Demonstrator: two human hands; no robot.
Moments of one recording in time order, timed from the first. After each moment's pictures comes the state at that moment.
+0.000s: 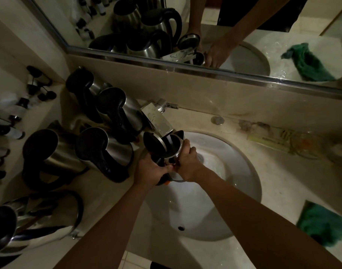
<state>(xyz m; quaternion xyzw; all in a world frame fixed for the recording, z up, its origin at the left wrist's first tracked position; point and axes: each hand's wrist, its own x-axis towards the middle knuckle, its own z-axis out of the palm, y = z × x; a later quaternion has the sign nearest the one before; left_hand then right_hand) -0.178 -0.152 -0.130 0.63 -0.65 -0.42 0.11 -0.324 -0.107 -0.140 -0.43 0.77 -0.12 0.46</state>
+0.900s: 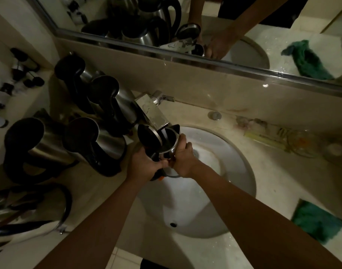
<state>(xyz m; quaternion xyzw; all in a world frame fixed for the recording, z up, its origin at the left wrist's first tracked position) -0.179 -0.150 -0.138 0.63 -0.64 -0.41 0.12 -0.328 -0.106 -0.143 -0.42 0.77 -0.13 0.47</state>
